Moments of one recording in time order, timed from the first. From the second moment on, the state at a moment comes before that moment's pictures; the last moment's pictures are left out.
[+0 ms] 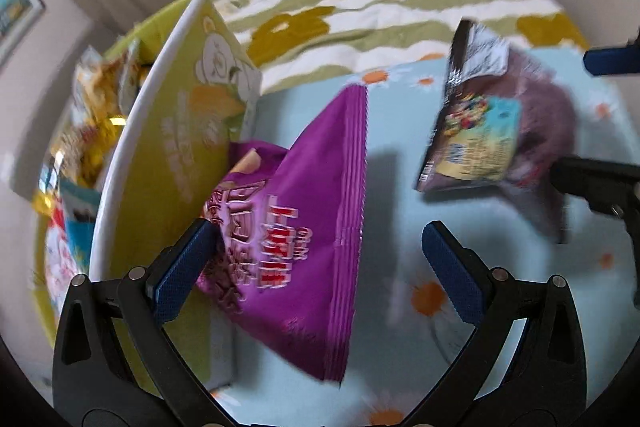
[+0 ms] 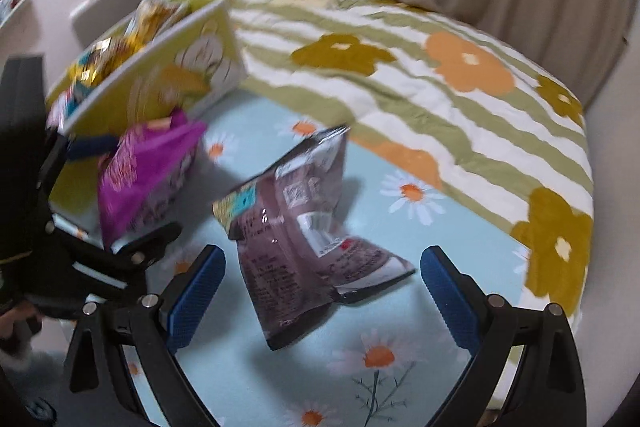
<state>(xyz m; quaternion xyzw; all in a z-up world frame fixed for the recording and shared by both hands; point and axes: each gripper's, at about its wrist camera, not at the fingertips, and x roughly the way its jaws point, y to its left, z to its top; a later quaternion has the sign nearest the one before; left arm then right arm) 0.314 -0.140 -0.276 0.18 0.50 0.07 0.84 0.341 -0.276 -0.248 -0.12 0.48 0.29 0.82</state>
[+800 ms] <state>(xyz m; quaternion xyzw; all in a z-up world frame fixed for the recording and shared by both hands) 0.350 -0.147 -0.300 0.33 0.49 0.13 0.80 0.362 -0.252 -0.290 -0.13 0.49 0.35 0.79</state>
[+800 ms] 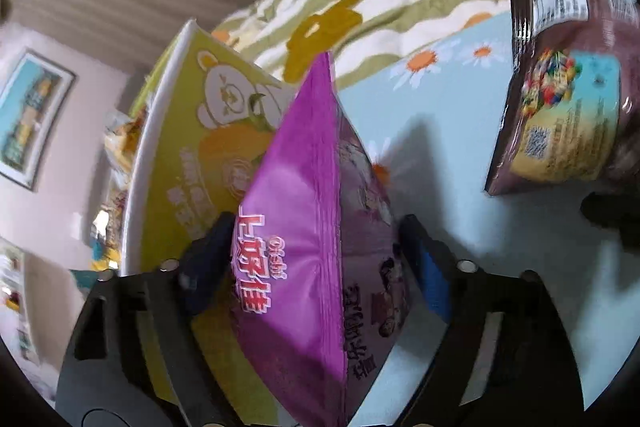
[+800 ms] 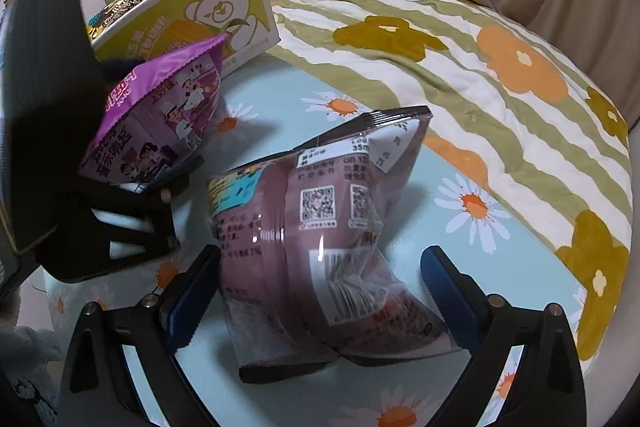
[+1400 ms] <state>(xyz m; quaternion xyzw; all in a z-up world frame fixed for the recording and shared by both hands) 0.335 -0.138 -0.277 0.28 0.51 0.08 0.81 0.358 -0.262 -0.293 -0.09 0.51 0.33 0.79</state>
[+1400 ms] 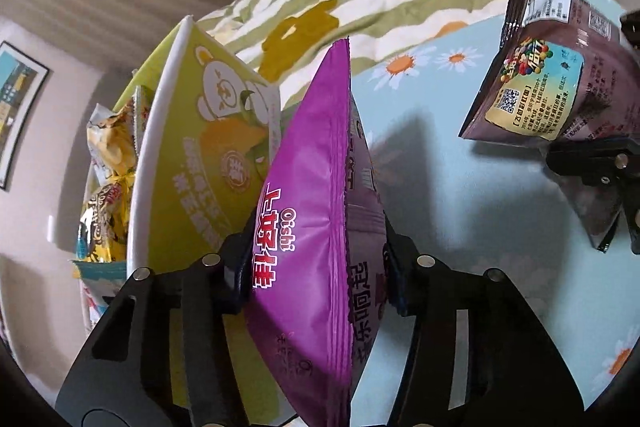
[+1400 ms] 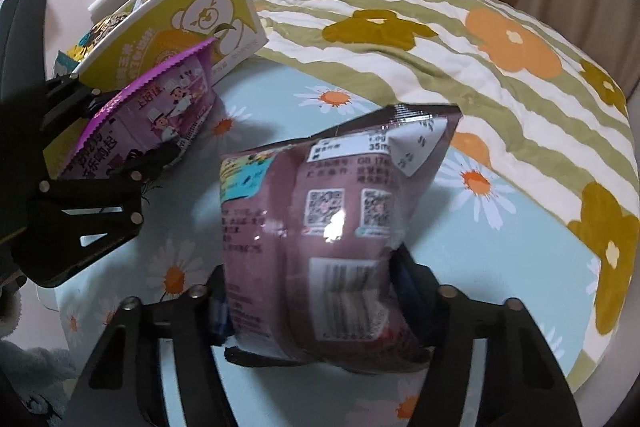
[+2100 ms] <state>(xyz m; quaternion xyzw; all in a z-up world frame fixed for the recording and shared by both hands) 0.297 -0.086 -0.112 0.10 0.41 -0.01 0.90 0.321 -0.269 -0.155 -0.01 0.45 0.23 0.86</state>
